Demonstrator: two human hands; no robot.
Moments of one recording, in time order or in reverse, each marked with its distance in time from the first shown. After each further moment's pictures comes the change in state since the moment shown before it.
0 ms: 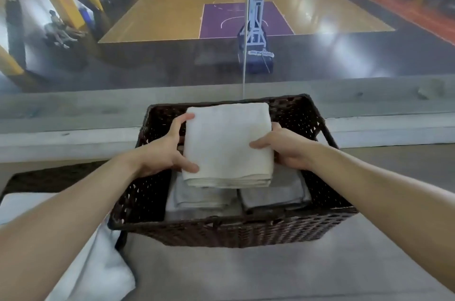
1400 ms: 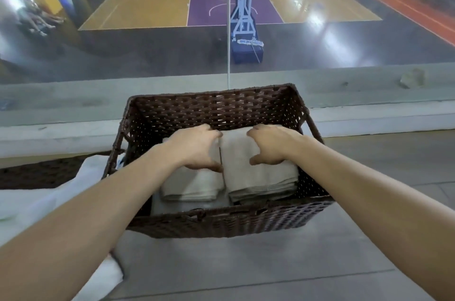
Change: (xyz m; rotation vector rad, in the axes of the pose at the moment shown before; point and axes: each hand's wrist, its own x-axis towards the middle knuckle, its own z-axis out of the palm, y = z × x) left_hand 0.034 0.050 0.080 1.216 0.078 0.150; right_hand -0.009 -0.002 -0.013 -1.669 0.020 -0.273
